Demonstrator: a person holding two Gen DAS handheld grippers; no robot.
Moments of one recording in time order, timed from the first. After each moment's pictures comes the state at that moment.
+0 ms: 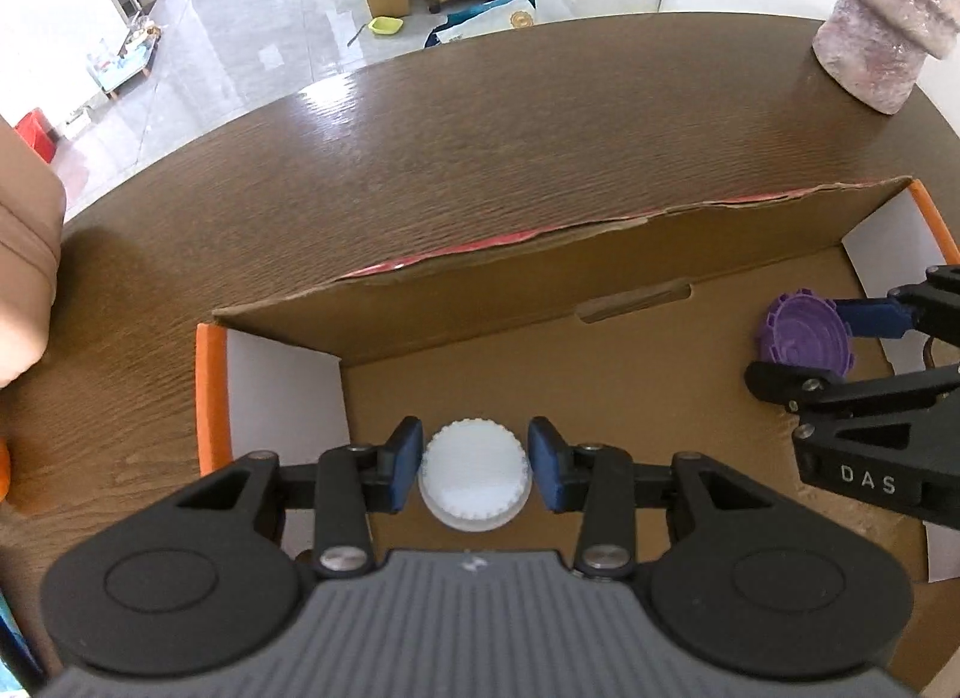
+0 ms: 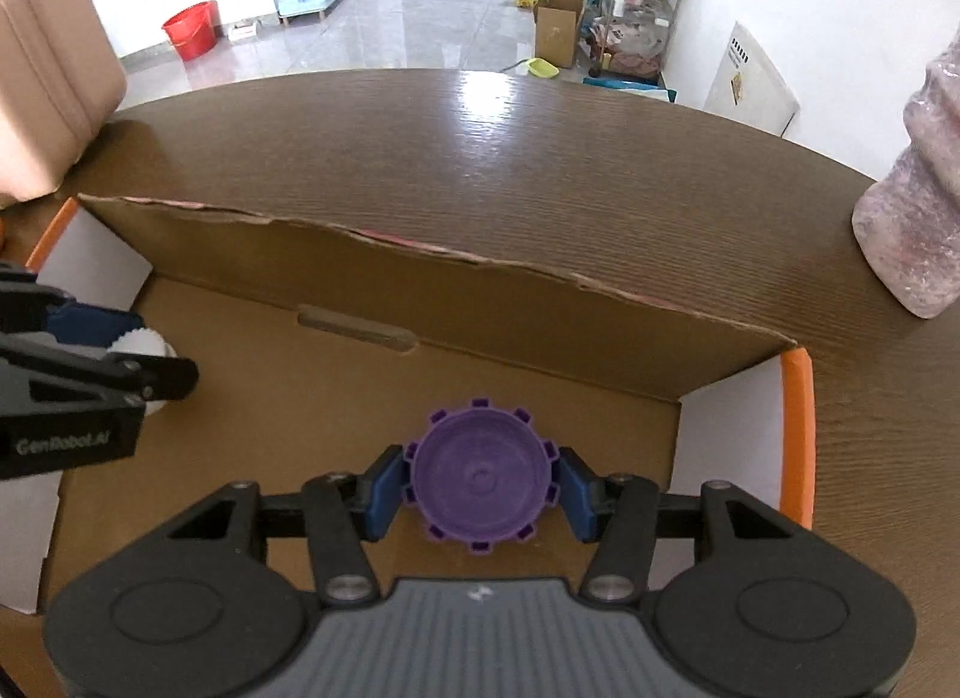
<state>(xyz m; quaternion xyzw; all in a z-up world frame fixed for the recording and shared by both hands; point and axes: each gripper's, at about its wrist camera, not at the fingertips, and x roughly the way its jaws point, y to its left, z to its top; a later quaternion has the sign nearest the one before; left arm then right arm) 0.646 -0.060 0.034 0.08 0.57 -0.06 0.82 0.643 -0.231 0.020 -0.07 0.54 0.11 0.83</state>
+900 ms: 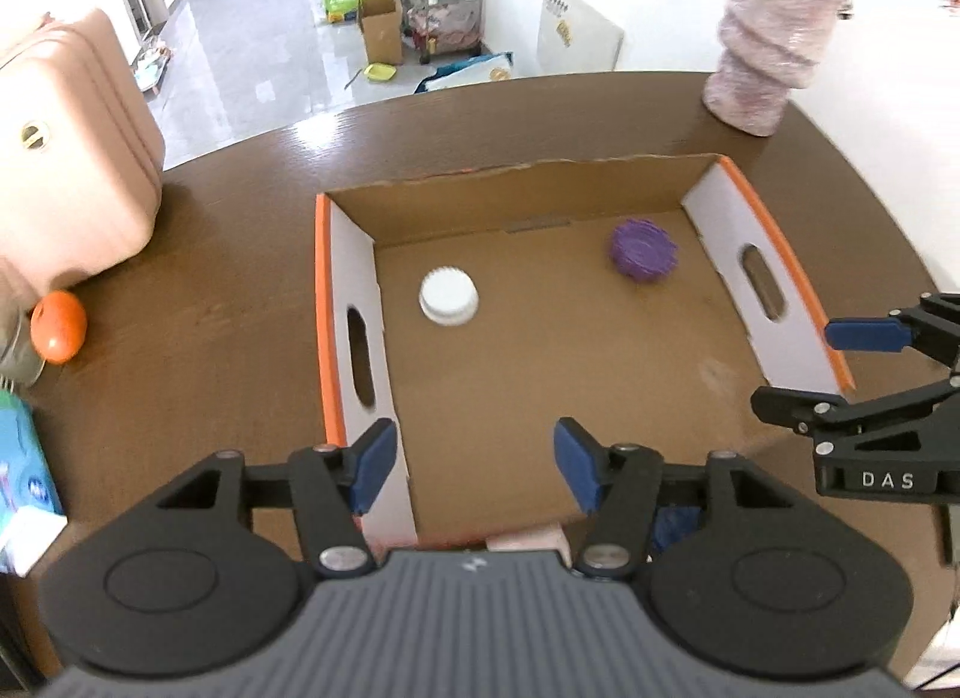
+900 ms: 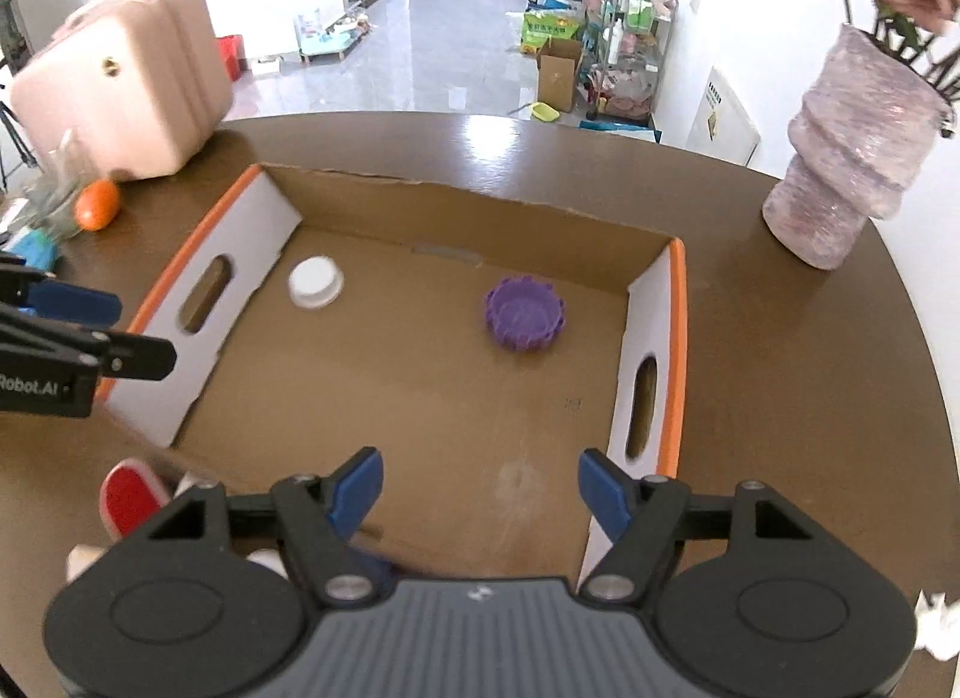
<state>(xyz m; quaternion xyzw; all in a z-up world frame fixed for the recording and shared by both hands) 0.474 -0.038 0.143 0.04 0.52 -0.09 0.85 0.469 -0.247 0.121 -0.06 0.50 0.13 0.86</state>
